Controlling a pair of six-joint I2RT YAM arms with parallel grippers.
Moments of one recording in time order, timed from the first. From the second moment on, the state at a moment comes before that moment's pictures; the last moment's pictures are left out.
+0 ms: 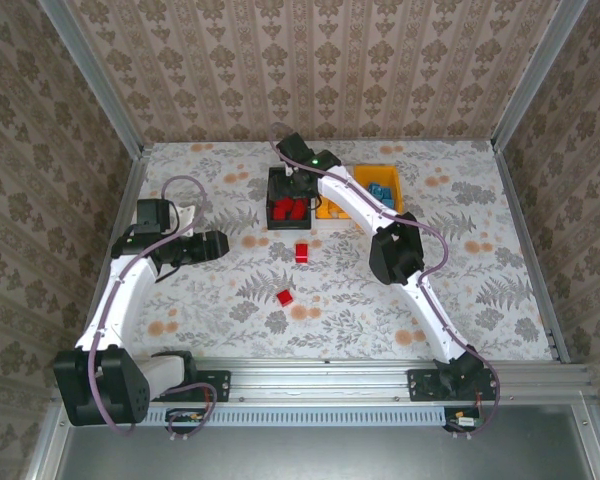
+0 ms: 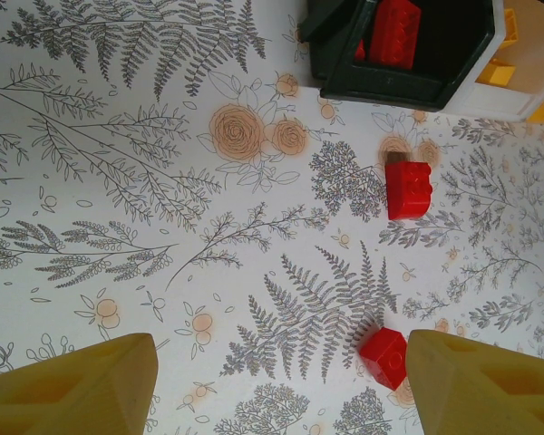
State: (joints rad) left arm -0.03 1.15 0.90 -0.76 0.48 -0.14; right arm 0.58 2.57 2.55 -0.95 -0.02 0.42
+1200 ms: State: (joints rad) left arm -0.04 1.18 0.89 -0.72 0.57 -0.14; right arm 0.71 2.01 1.87 -1.11 0.02 0.39
